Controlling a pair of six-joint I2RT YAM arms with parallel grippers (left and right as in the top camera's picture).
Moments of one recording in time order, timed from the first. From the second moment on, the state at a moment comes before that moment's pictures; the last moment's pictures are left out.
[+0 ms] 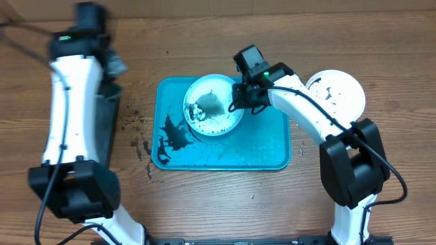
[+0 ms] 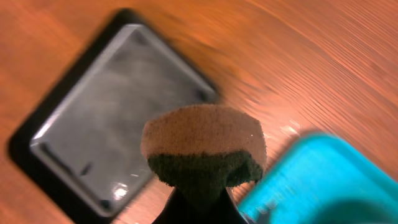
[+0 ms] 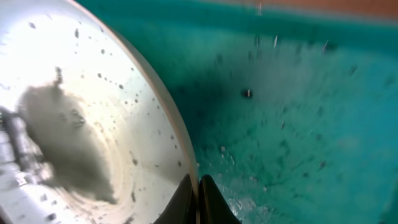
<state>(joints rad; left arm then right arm) 0.12 1.87 1.89 -1.24 -0.27 -0.54 0.52 2.04 1.61 -0.78 -0.03 0.37</state>
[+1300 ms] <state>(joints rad) 0.50 2.18 1.81 -1.19 -0.06 -0.54 1.02 1.98 1.77 -0.61 1.28 -0.30</state>
